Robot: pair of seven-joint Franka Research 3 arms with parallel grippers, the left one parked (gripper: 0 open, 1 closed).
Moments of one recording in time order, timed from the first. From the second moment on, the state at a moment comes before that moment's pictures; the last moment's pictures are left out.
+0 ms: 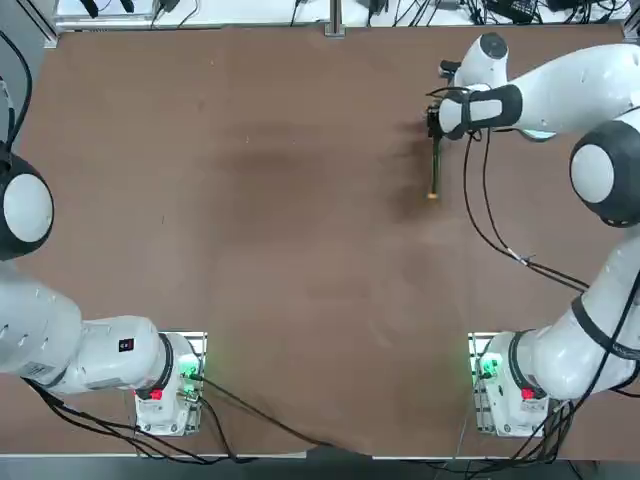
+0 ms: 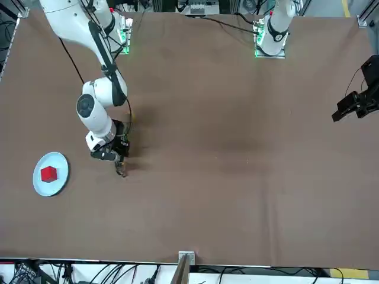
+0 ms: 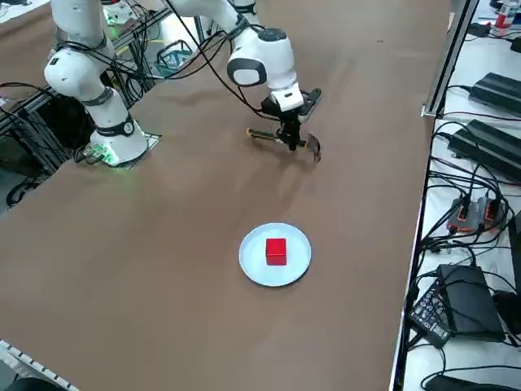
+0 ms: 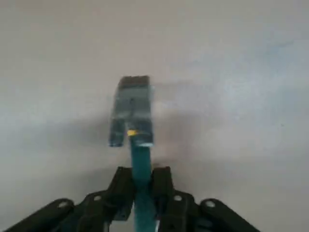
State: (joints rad) arm 0.25 0.44 0.00 -2.10 0.07 2.69 0.32
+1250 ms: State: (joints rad) arm -0.09 0.27 -0.17 -1.96 0.06 2.30 0.00
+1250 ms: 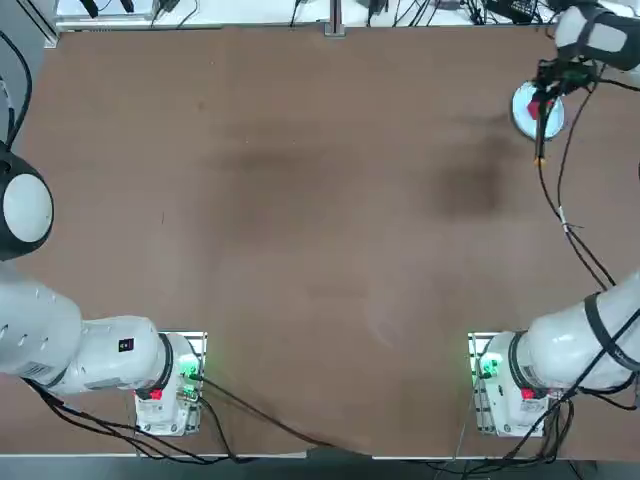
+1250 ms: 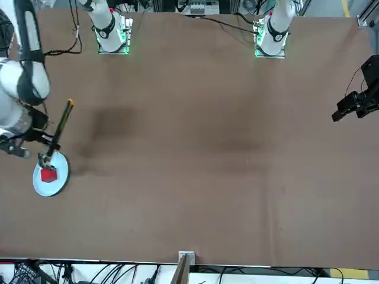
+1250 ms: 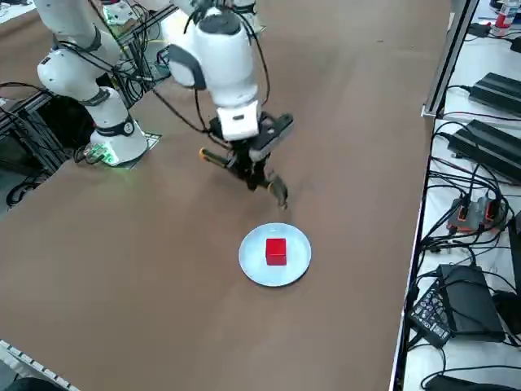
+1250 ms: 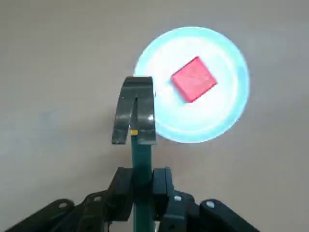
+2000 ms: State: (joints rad) arm -0.20 0.36 -0.17 -1.91 0.06 2.30 -0.15
